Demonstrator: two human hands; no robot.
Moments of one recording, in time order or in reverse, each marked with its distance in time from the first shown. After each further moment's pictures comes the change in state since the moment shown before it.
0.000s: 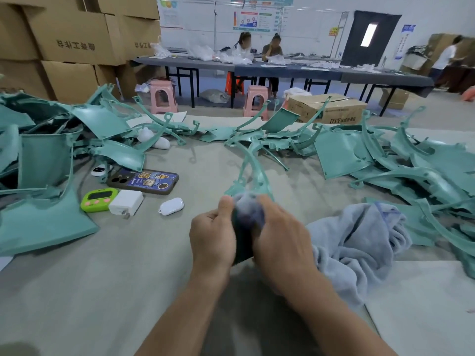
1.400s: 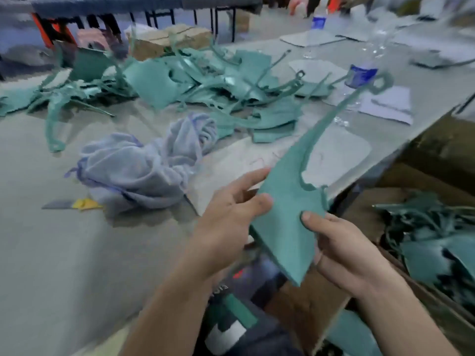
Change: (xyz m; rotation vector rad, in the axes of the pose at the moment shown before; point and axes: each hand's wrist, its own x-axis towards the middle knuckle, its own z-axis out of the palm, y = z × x) left_hand -0.258 0.036 0.078 -0.134 -1.320 -0.155; right_hand -0.271 0.125 -0.217 1.508 0.241 0.996
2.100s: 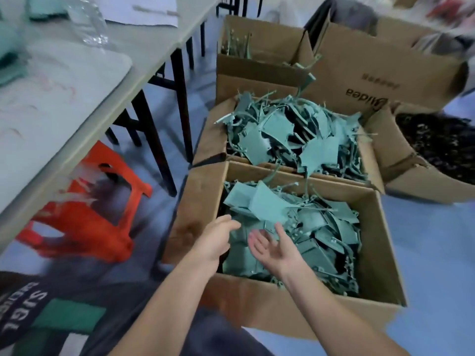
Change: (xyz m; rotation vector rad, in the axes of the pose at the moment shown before) left_hand -0.049 -0.251 0.240 0.233 -0.386 -0.848; right_hand -0.174 0.161 -0.295 0.943 0.878 -0.065
